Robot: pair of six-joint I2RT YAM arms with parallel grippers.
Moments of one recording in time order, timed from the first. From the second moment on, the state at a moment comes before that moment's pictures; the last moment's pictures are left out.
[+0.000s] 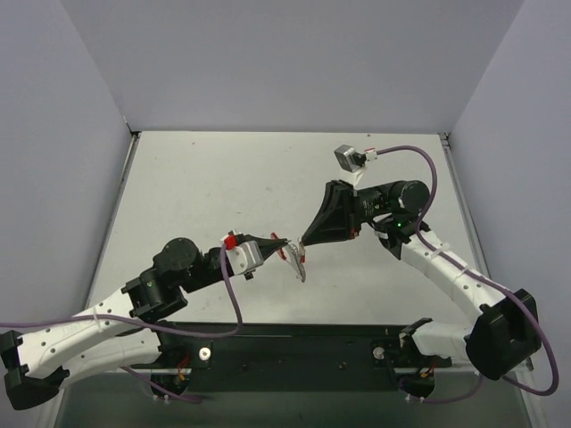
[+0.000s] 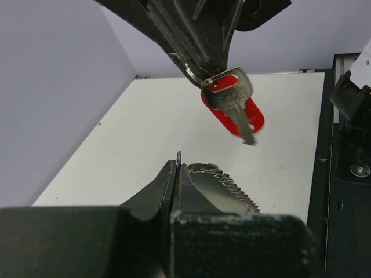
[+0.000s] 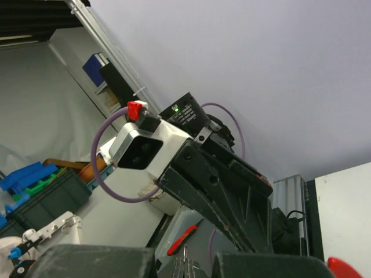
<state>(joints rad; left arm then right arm) -1.07 0.77 0.77 0.07 0.11 0.29 0.50 1.24 0.89 0.98 -1.34 1.25</state>
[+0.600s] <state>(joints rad) -1.07 0.76 0.81 0.03 0.05 0.29 0.44 1.16 0.89 1.01 -1.36 1.31</state>
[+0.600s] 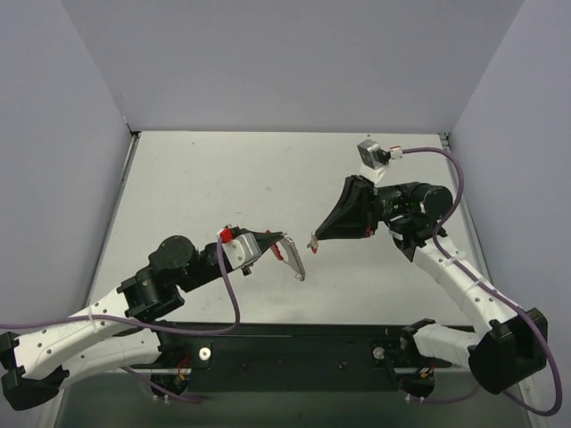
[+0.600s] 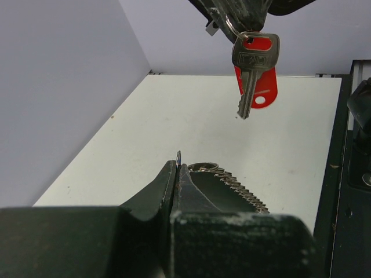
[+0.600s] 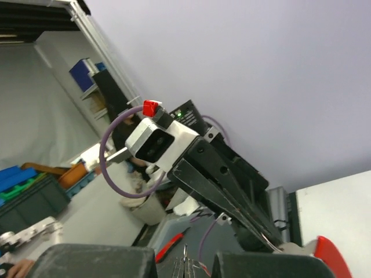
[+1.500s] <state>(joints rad) -1.14 0.82 1.01 -0.25 0.05 0.36 0.71 1.00 1.27 -0.90 -0.85 -0.37</state>
